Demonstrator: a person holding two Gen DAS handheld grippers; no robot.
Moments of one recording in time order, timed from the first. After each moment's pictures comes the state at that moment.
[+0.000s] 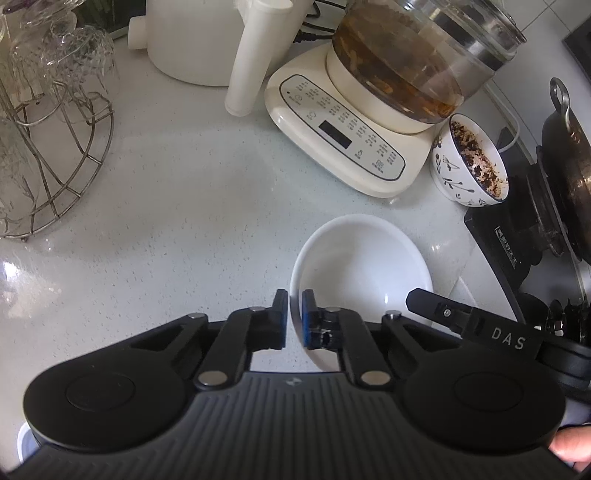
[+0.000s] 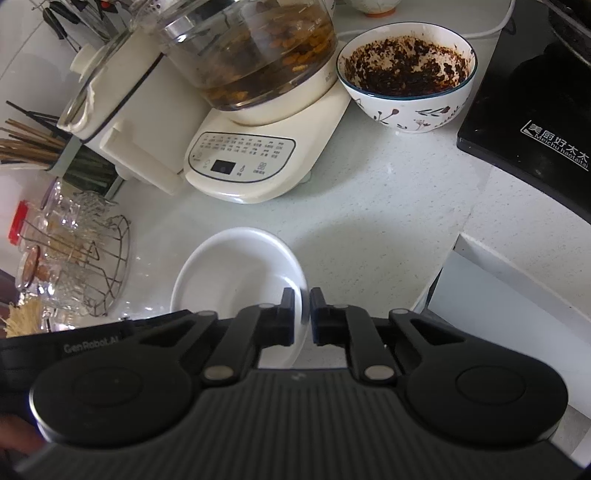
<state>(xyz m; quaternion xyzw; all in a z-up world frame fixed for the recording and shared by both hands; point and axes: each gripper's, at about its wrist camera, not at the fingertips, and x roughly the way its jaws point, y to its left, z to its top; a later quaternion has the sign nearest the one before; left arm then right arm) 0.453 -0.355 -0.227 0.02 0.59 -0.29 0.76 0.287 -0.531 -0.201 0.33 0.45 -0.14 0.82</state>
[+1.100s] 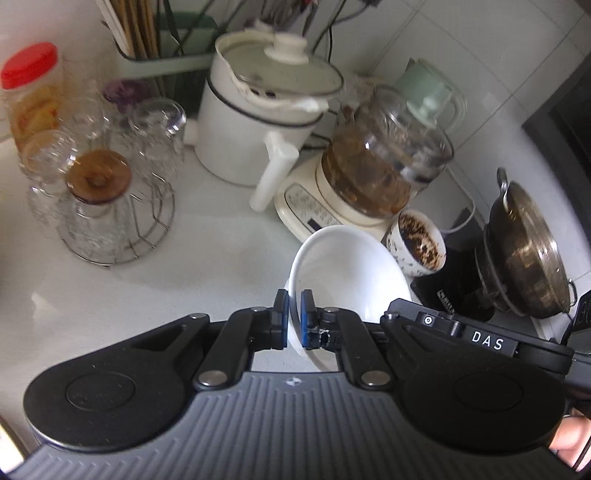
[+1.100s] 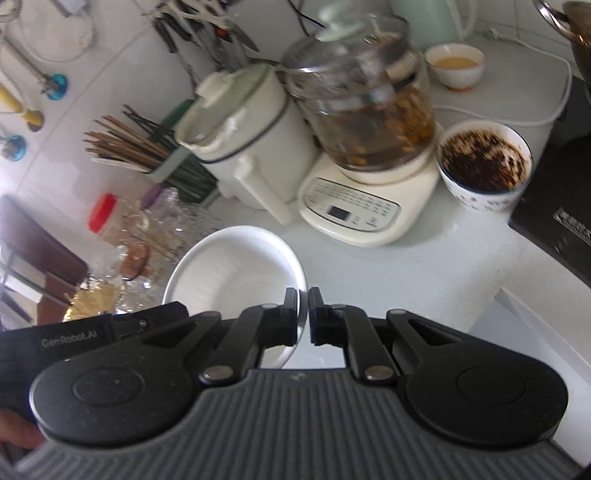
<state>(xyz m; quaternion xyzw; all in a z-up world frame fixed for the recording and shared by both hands) 0.416 -0.272 -0.099 -0.07 0.50 -0.29 0.82 0.279 -0.489 -0.100 0.29 0.40 -0.06 0.87</state>
